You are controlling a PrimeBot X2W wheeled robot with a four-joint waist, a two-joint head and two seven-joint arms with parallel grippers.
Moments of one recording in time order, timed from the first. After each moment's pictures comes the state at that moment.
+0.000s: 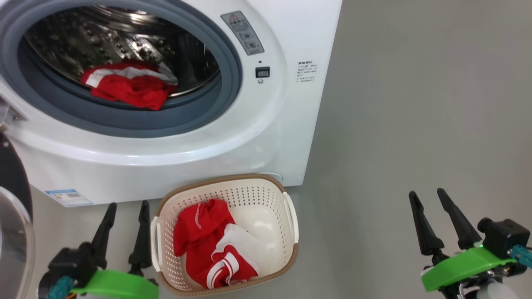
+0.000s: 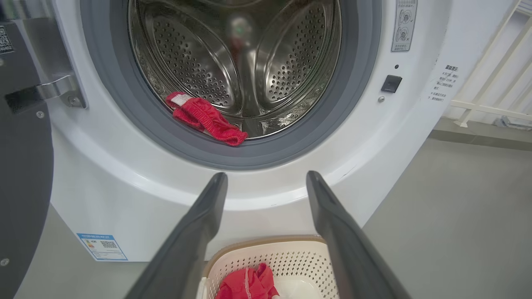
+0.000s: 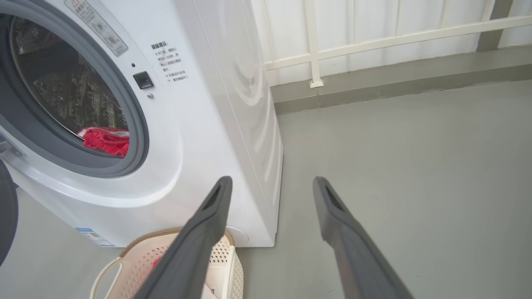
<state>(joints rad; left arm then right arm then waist) -0.16 0.05 0.05 0.32 -0.26 -0.13 -0.25 -0.07 -0.17 0.07 0.29 0.50 0.12 -0.26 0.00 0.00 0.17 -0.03</state>
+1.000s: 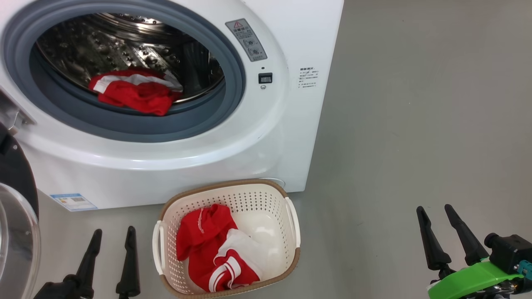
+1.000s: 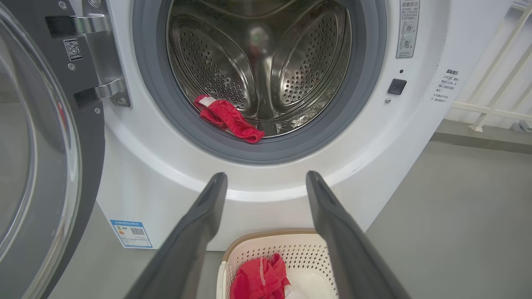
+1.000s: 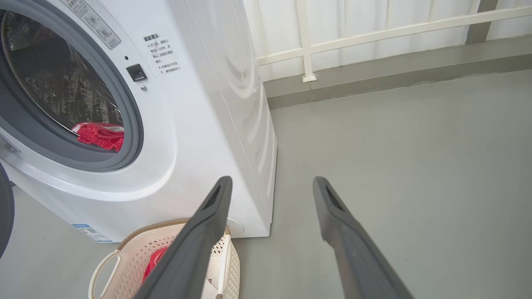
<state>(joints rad) 0.00 0.04 0.11 0.18 -0.24 -0.12 -0.25 0.00 -0.17 0.04 0.28 0.50 0.12 -0.26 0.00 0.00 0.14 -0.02</state>
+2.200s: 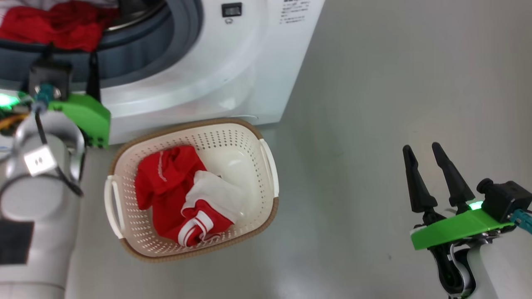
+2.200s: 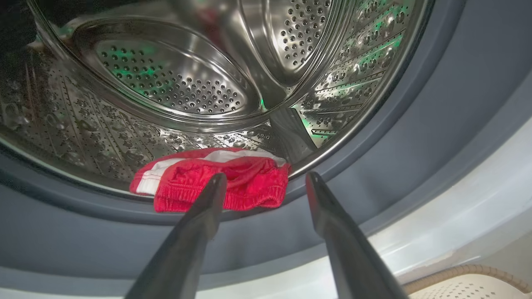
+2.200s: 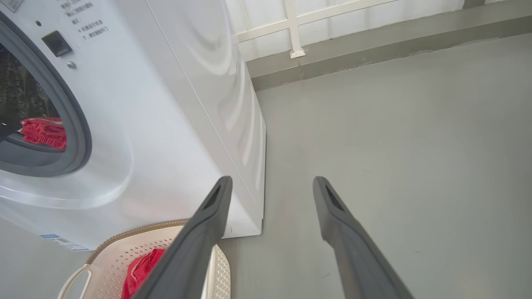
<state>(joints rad) -0.95 0.19 -0.07 0.89 0.08 -0.01 -0.17 -0.21 -0.11 0.06 0.25 0.50 0.12 -0.26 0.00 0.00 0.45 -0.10</state>
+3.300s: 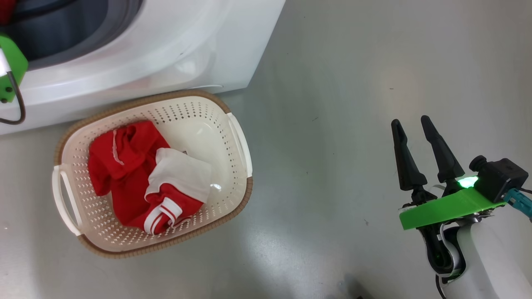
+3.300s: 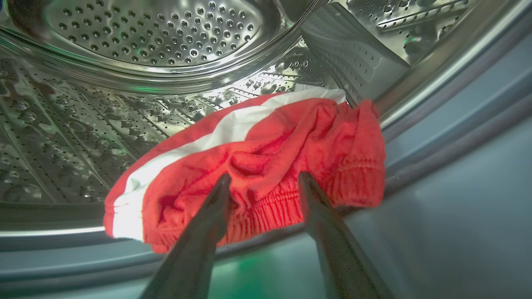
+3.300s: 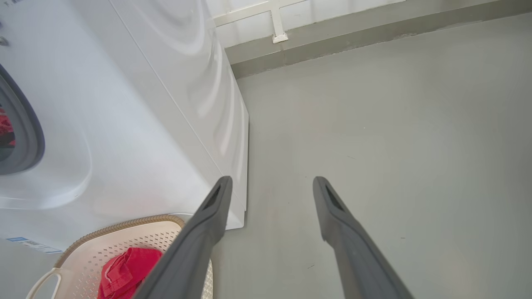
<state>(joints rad) -1.34 0.35 -0.24 1.29 0.25 0.09 -0.06 -0.30 -0.09 0.08 0.24 0.51 0.12 -0.26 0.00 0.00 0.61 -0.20</state>
